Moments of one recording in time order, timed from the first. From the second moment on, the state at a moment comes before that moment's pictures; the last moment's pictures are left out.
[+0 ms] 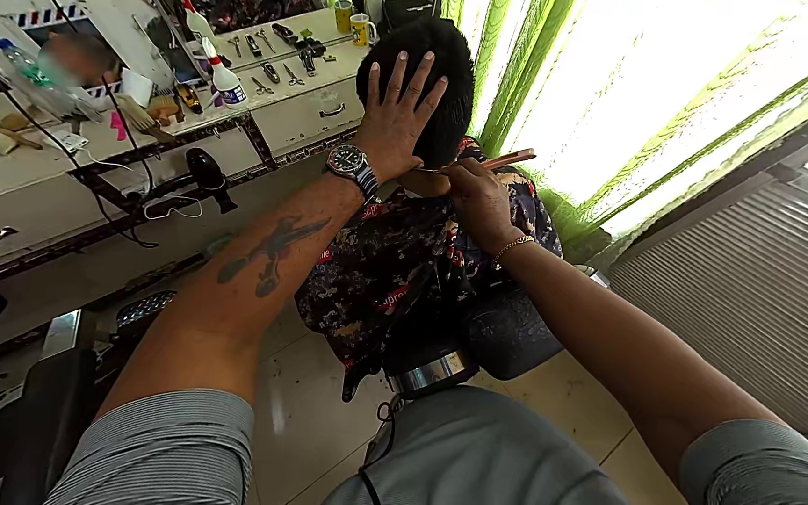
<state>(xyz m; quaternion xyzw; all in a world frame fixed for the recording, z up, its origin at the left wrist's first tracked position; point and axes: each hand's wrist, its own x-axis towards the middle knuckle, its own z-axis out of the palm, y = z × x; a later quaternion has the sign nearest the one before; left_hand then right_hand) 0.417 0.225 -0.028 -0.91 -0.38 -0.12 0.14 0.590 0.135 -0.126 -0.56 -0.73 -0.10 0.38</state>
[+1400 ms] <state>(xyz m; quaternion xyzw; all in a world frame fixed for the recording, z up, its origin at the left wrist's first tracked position) 0.426 0.223 -0.033 -0.90 -0.39 -0.13 0.15 0.613 0.140 -0.128 -0.55 -0.74 -0.10 0.37</state>
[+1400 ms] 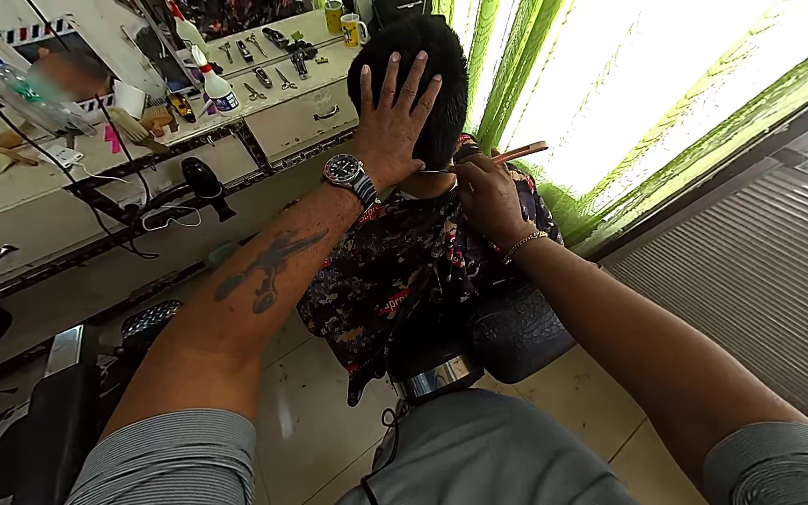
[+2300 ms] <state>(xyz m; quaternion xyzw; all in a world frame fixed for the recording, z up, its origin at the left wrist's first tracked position) 0.435 0.225 -0.039 -0.89 -0.41 -0.14 0.15 0.632 0.151 -0.141 -0.54 -0.73 -0.01 0.43</state>
